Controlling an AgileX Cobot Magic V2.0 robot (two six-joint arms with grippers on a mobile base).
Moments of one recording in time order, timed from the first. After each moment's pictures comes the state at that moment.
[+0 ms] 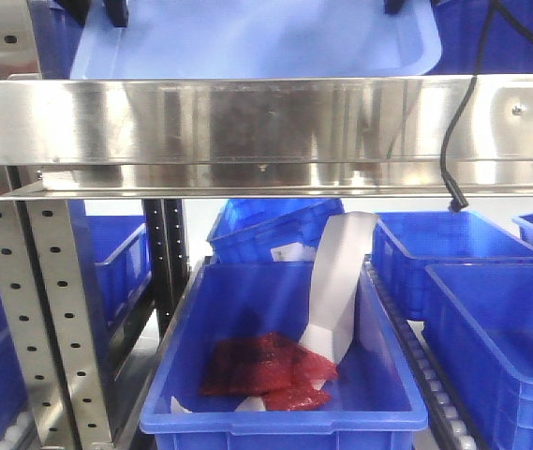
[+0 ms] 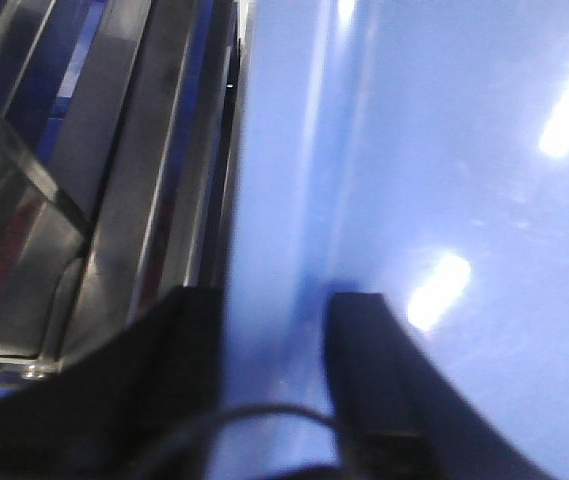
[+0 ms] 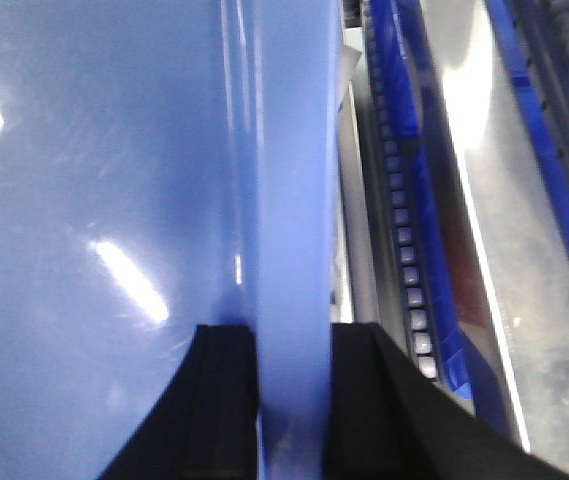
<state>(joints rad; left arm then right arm) -0.41 1.96 -1.98 0.23 0.88 -0.47 0.35 1.91 -1.96 -0.22 0.94 0.52</state>
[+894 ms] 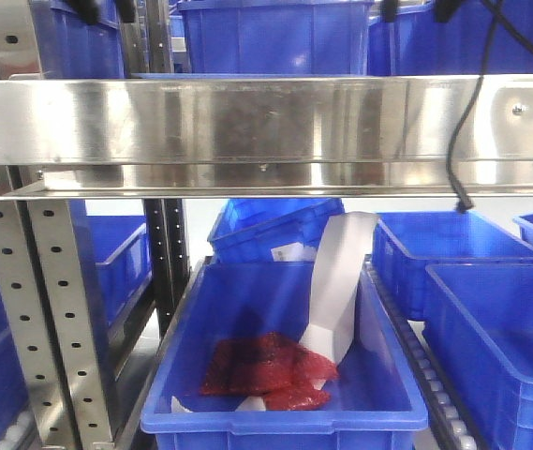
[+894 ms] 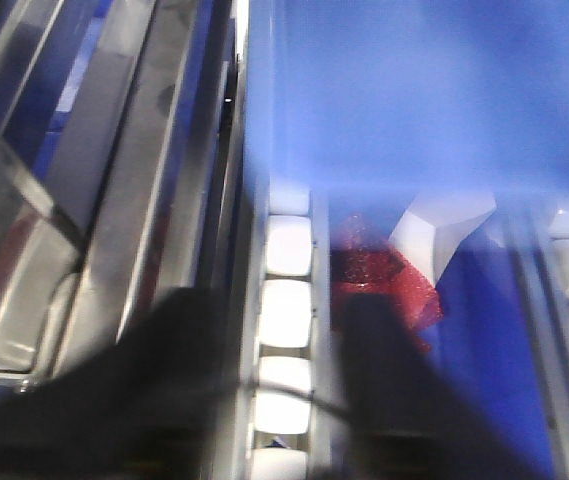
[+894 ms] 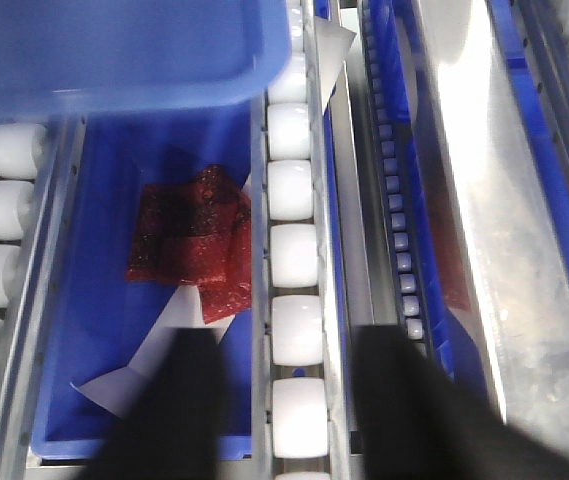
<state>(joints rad) -0.41 1.96 -1.99 0.27 0.86 -0.48 0.32 1.92 -1.96 -0.21 0.96 0.50</state>
